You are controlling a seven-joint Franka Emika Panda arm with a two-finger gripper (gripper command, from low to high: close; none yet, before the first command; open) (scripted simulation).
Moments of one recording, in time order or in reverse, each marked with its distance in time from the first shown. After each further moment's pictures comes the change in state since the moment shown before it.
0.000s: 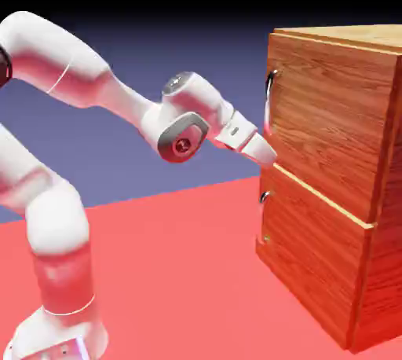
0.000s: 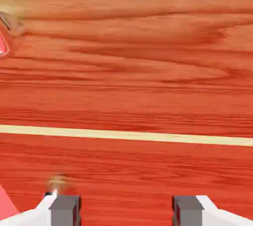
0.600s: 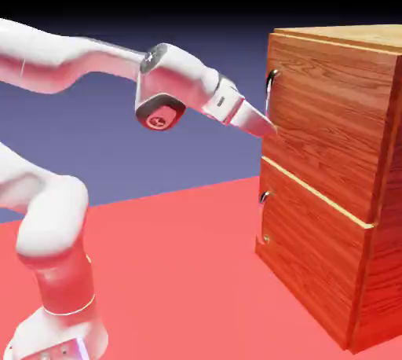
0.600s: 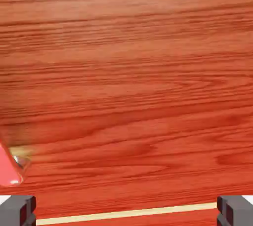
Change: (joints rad) arm -0.286 -0.210 0.329 0.072 0.783 -0.086 -0.466
